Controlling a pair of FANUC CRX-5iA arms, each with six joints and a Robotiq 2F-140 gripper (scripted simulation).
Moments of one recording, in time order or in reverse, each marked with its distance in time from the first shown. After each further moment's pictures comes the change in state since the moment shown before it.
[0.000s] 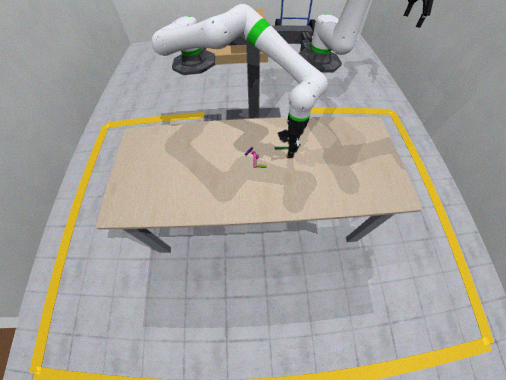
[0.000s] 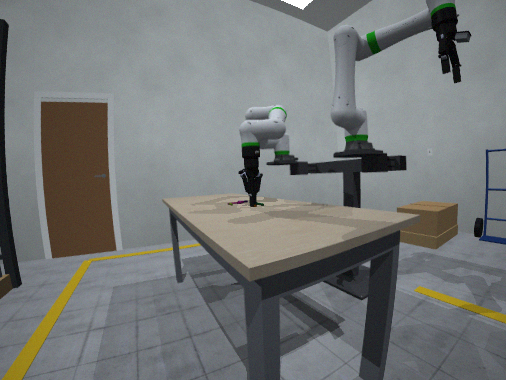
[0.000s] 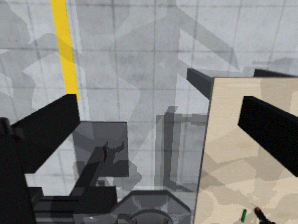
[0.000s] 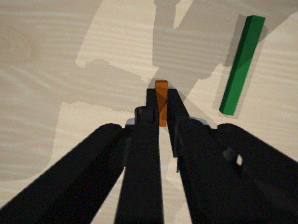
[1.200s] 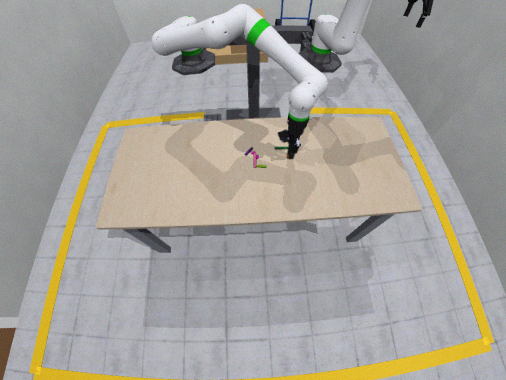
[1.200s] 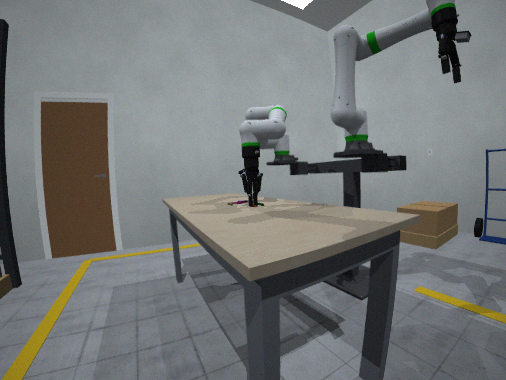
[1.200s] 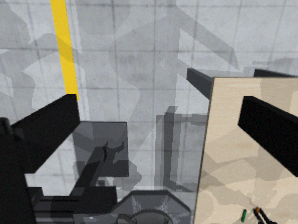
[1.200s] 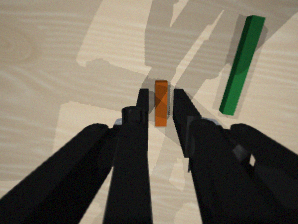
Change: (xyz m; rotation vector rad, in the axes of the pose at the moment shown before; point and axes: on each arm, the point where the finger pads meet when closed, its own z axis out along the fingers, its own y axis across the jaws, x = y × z) left arm 0.000 0.000 0.000 0.000 0.000 0.000; right arm 0.000 0.000 0.000 0.000 0.000 0.000
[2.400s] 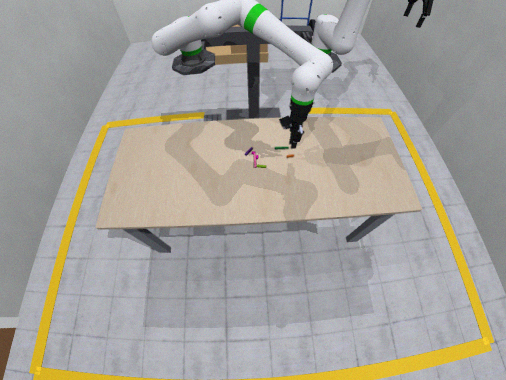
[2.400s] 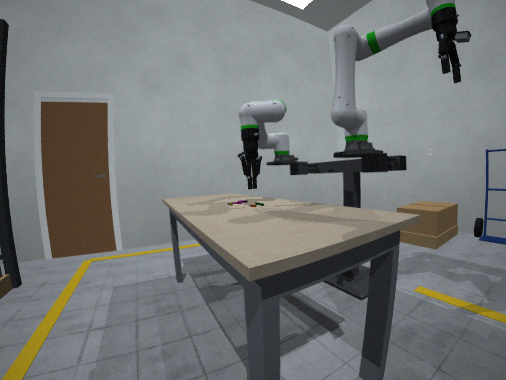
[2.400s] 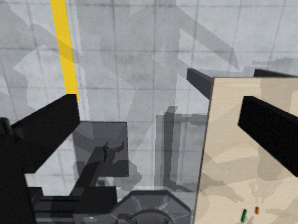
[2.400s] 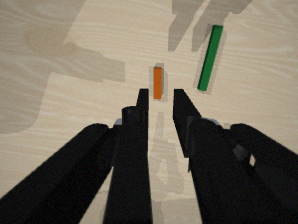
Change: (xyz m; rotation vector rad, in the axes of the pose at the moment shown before) left arm 0.000 0.000 0.000 0.000 0.000 0.000; right arm 0.000 0.000 -0.089 0.000 0.000 0.000
